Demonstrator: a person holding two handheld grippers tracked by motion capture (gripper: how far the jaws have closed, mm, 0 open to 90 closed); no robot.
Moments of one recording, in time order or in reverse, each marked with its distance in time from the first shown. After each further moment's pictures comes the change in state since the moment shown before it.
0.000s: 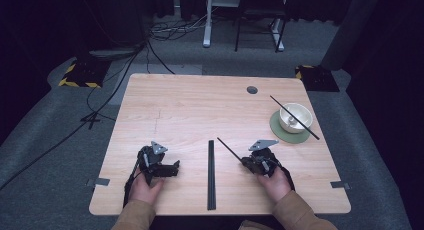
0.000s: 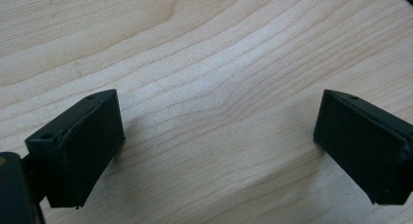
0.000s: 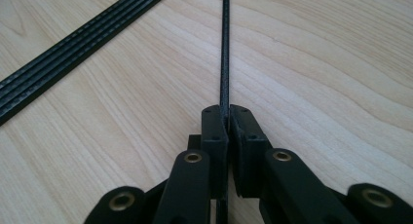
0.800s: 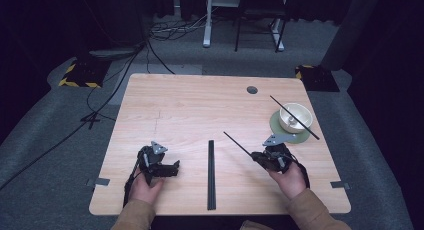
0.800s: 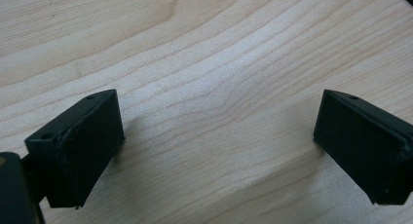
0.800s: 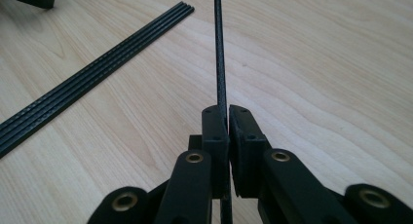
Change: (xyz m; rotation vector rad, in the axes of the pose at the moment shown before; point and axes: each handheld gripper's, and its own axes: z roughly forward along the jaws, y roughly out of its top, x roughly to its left) left arm 0.000 0.000 0.000 -0.001 0.001 0.001; right arm -0.013 0.009 -0.053 -0.058 0.014 -0.012
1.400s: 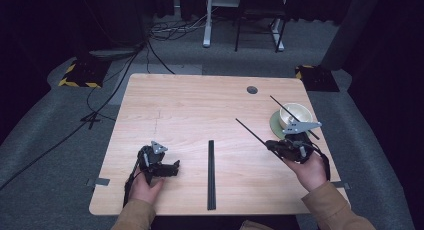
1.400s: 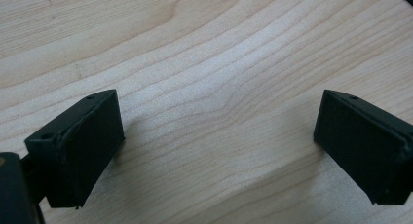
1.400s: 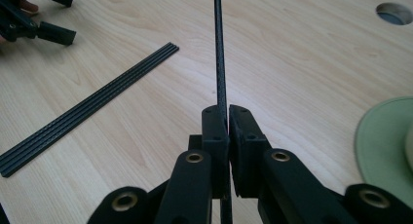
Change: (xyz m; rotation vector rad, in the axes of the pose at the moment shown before) left arm 0.001 0.001 0.001 -0.004 0.005 0.000; right arm -0.026 0.022 -0.058 -0.061 -0.010 -0.014
